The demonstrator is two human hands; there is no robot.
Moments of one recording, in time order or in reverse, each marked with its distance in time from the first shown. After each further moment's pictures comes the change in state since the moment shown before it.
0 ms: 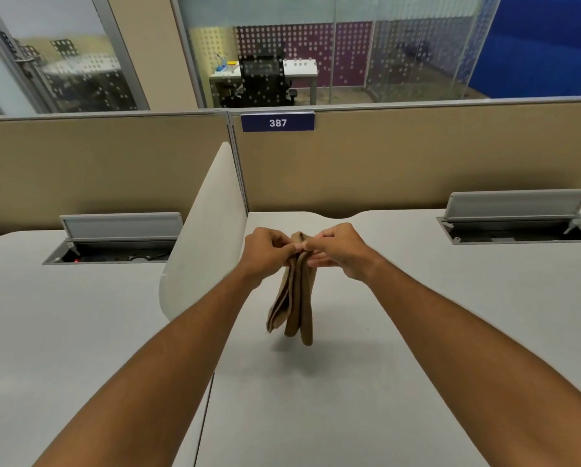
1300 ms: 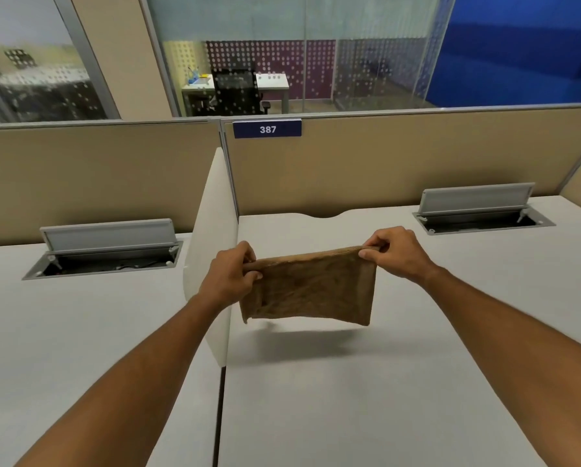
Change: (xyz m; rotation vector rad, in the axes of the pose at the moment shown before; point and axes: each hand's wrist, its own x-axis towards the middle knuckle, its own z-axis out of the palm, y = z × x) left_hand -0.049 -0.064 -0.070 0.449 -0.031 0.255; right_hand -0.068 0.041 -0.063 -0.644 0.330 -0.332
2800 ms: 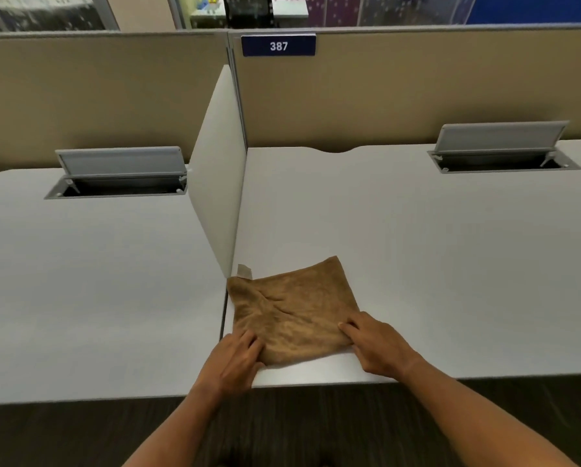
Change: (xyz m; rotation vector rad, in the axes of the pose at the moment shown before) left_hand -0.274 -0.060 0.133 0.442 -0.335 0.184; right_hand -0.254 0.077 0.136 -0.542 -0.543 -0.329
